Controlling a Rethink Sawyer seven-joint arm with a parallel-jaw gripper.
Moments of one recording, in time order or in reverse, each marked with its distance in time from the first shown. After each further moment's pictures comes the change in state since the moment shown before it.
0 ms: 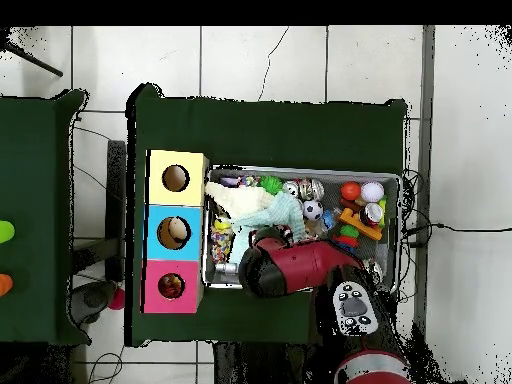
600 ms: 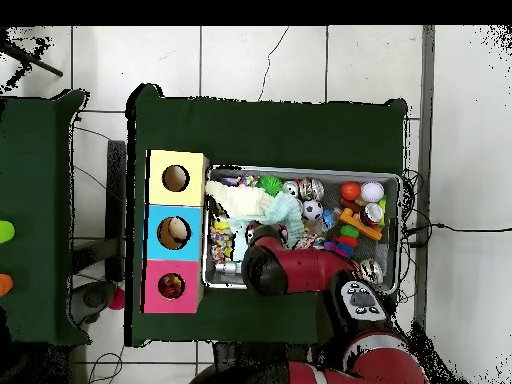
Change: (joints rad) arm -0.046 0.107 0.018 0.036 0.195 -0.202 0.001
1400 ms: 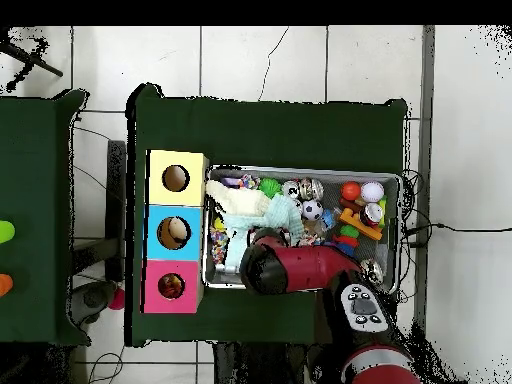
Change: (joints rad) arm 0.016 -0.066 -0.008 0.000 -0.016 0.166 0.000
